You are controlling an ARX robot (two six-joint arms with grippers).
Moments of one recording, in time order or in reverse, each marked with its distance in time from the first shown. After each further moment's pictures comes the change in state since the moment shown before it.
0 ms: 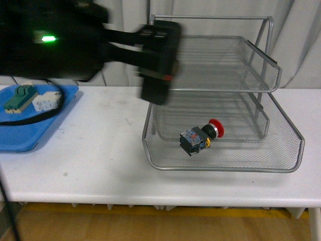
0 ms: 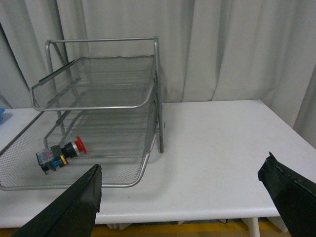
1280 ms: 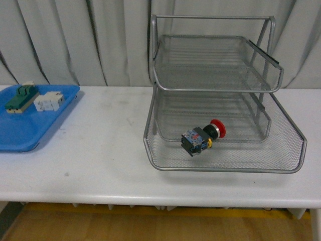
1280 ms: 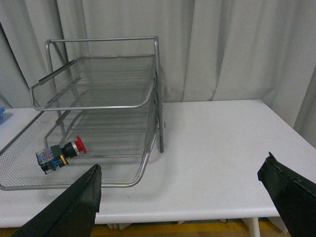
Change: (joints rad) left arm 0.422 -0.930 -0.772 0.148 -0.111 -0.073; right arm 0.000 0.000 0.000 0.000 -0.001 0.000
